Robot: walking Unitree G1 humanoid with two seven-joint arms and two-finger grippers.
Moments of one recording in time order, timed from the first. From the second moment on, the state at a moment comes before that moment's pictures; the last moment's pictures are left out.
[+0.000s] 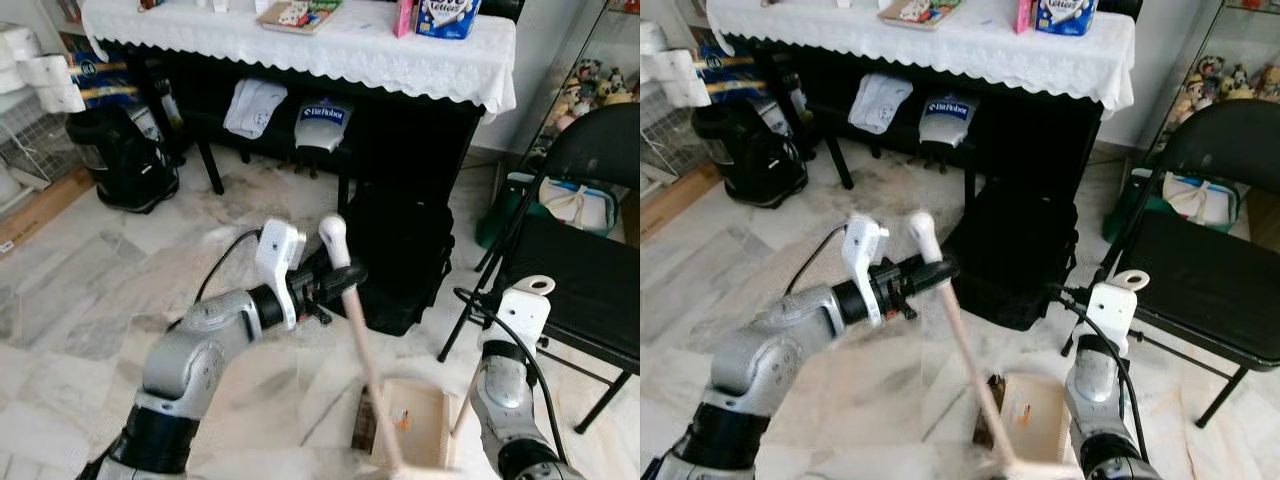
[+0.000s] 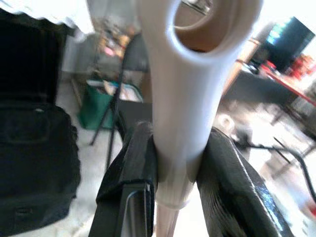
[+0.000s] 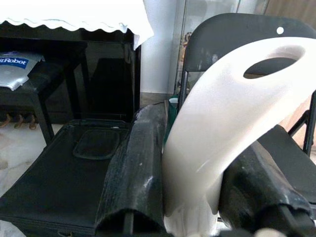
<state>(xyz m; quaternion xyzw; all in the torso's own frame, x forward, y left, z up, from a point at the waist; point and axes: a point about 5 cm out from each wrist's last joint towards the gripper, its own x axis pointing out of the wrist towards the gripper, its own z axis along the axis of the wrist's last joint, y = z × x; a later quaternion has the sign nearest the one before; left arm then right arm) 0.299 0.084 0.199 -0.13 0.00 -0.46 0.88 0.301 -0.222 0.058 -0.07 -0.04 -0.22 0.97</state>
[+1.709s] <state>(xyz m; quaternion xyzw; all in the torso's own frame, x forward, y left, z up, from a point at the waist) 0.335 0.168 0.150 0.08 -0.08 -0.06 0.99 0.293 -0.222 0.054 -0.07 -0.05 -0.22 0.97</state>
